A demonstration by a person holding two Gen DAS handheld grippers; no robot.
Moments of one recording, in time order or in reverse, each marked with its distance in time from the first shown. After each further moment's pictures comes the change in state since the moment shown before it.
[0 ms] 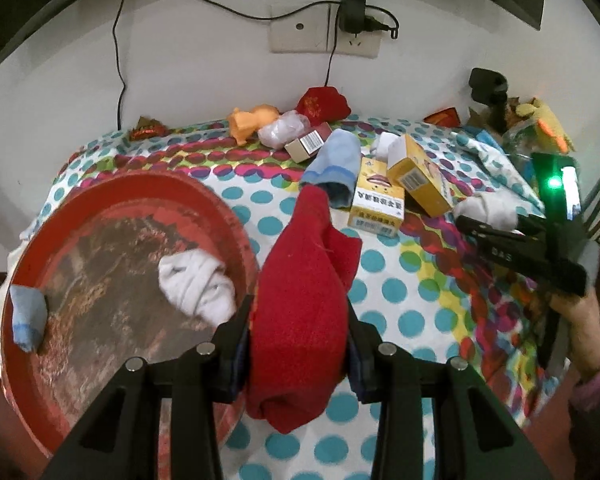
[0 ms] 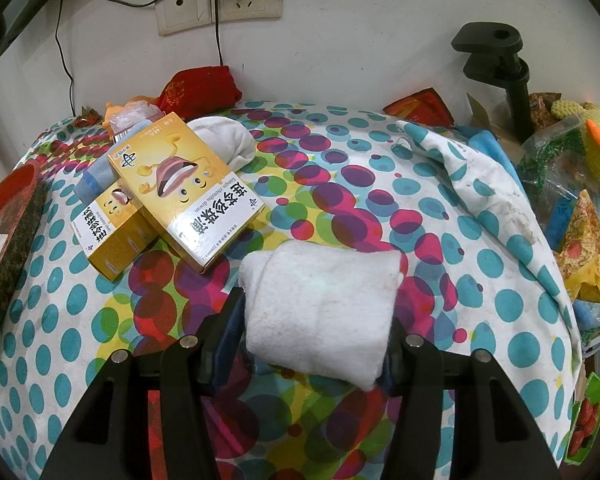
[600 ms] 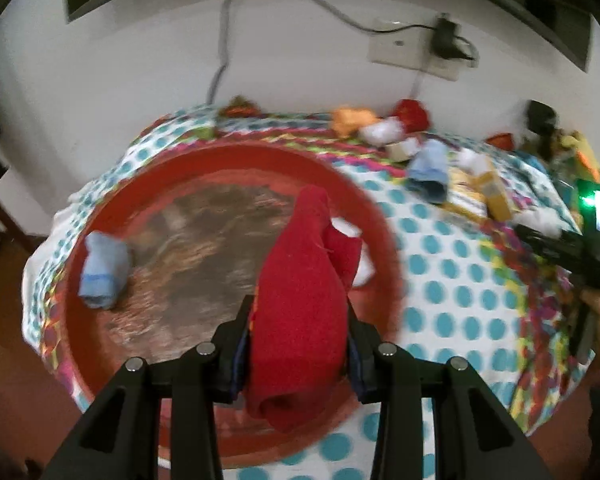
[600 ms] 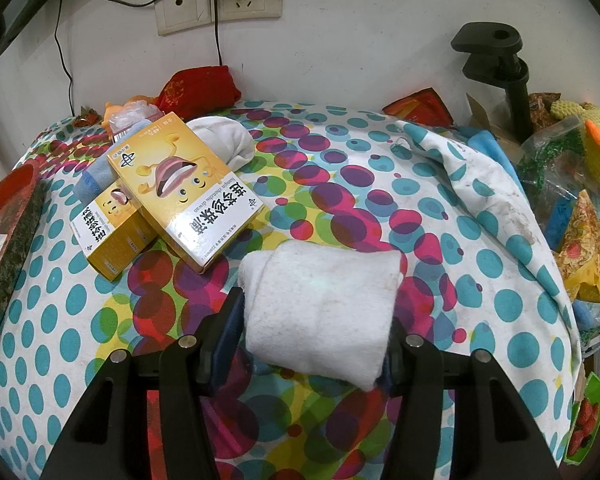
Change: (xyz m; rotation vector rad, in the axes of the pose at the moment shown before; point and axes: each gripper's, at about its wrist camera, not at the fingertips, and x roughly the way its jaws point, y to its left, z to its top) left arm -0.034 0.094 -0.032 -0.132 -0.006 0.138; right arm 0.000 -0.001 0.001 -0.003 0.000 0.002
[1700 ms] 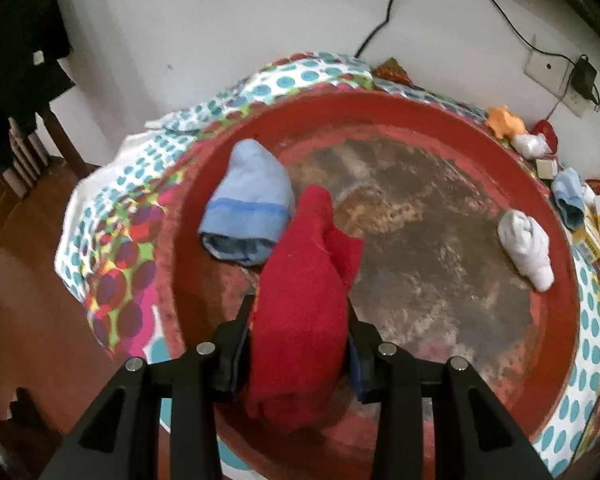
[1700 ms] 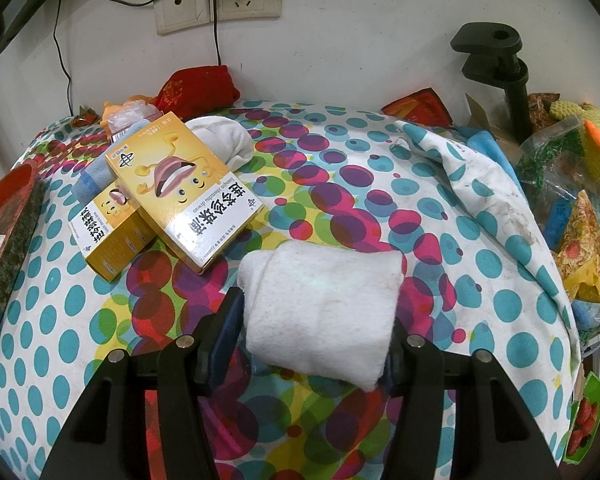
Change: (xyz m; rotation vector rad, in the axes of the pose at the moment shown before) left arm 0.043 0.136 -0.031 -0.218 0.064 0.187; right arm 0.000 -0.001 0.001 -0.006 0.002 0.004
